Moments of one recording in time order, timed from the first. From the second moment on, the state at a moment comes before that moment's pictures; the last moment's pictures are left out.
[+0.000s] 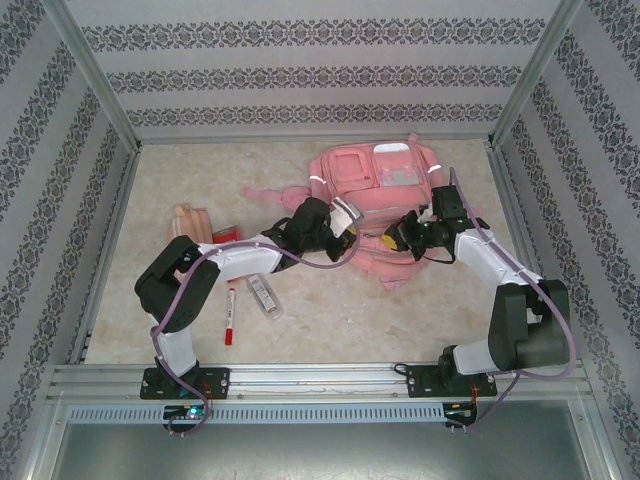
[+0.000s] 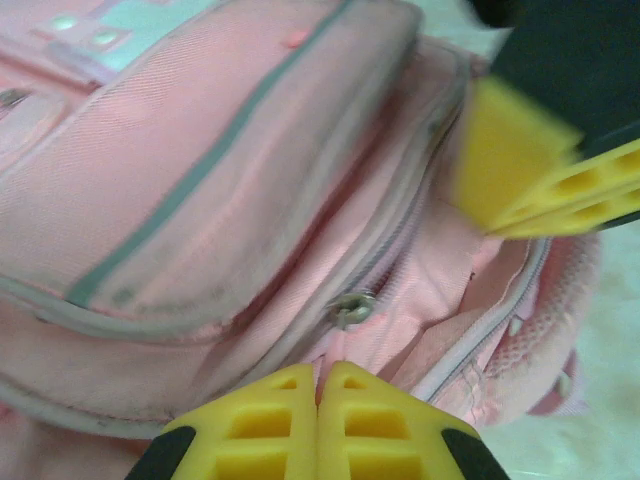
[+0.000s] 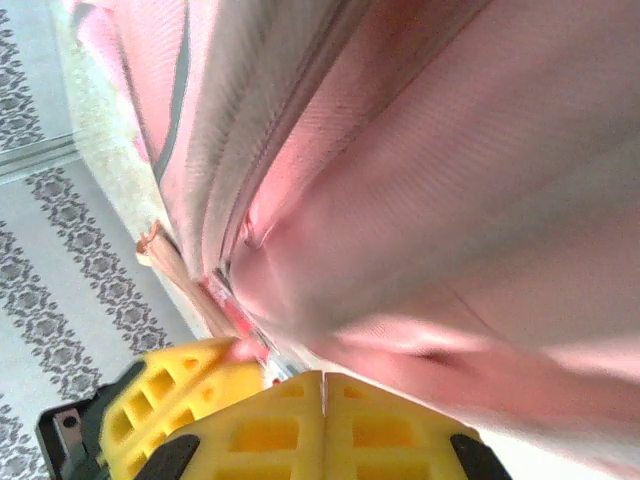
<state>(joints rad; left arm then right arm) -0.71 1.84 1.10 0.19 0.22 0.05 0.06 1.41 0.87 -0.48 -0.67 1.03</state>
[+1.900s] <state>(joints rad) -0.65 1.86 1.00 0.33 0.06 0.01 0.07 1.40 0.86 -0.46 -0.50 1.25</state>
